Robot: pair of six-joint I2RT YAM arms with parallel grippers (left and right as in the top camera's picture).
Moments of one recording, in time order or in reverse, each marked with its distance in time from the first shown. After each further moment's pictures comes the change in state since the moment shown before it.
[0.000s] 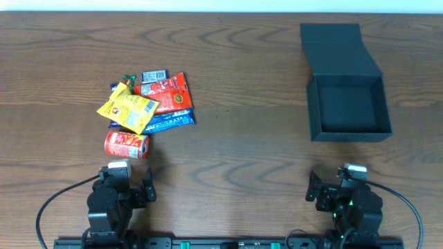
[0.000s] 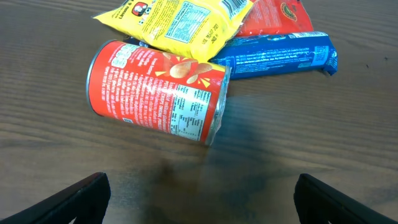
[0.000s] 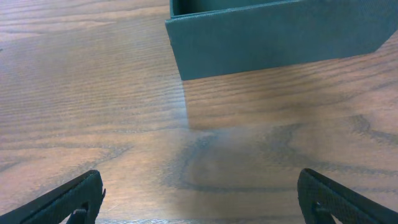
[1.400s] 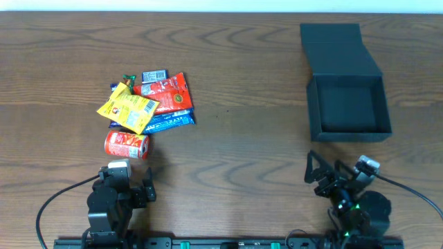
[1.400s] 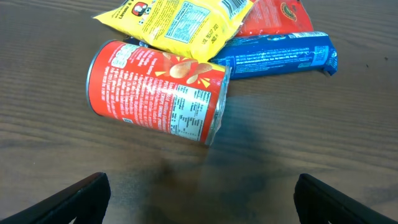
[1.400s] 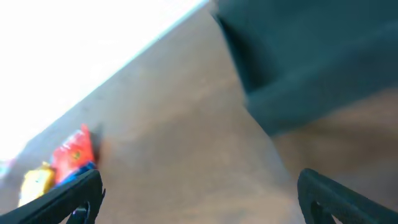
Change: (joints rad) left arm 0.000 0.000 0.000 0.000 0.000 0.000; right arm 0.000 0.013 -0.003 0.318 -0.197 0.479
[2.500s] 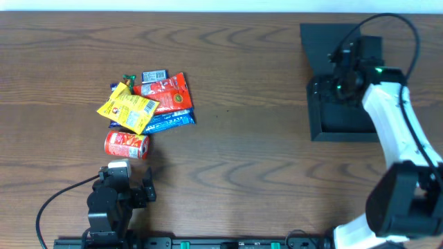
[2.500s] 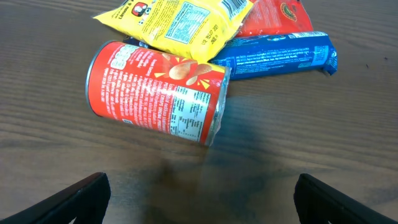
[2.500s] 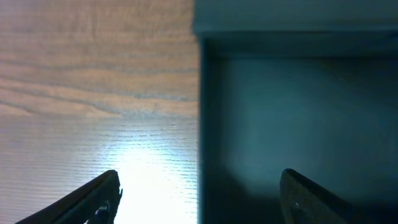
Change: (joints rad) left arm 0.000 0.000 0.000 0.001 0.000 0.000; right arm 0.032 1.733 1.176 -0.314 0.126 -0.610
